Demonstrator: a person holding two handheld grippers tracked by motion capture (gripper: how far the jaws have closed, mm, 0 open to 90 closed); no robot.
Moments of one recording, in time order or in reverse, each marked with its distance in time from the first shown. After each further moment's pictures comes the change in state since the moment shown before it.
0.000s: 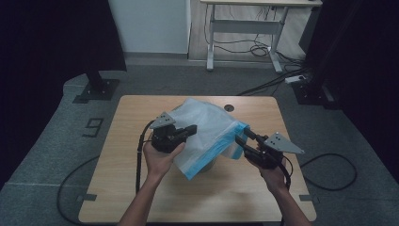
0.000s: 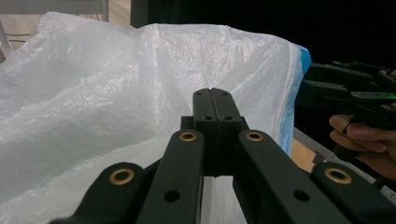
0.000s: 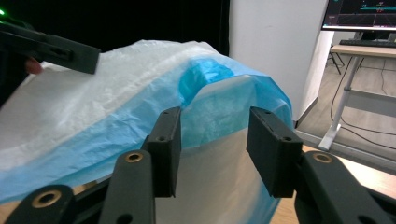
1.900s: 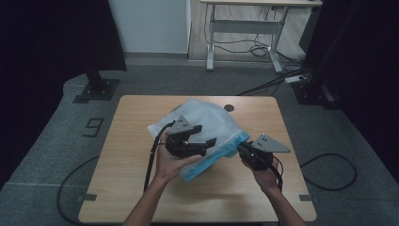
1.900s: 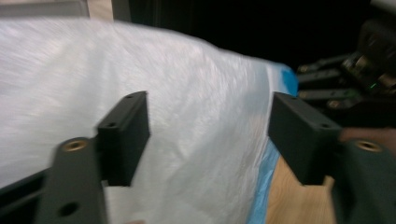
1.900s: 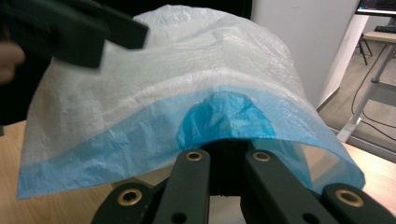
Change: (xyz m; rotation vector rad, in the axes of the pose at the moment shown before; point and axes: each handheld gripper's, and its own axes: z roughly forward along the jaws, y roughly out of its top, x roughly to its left) left arm -0.031 -0.001 0.029 0.067 -0.025 0.123; right arm 0.015 -0.007 0.016 0.087 0.076 -0.051
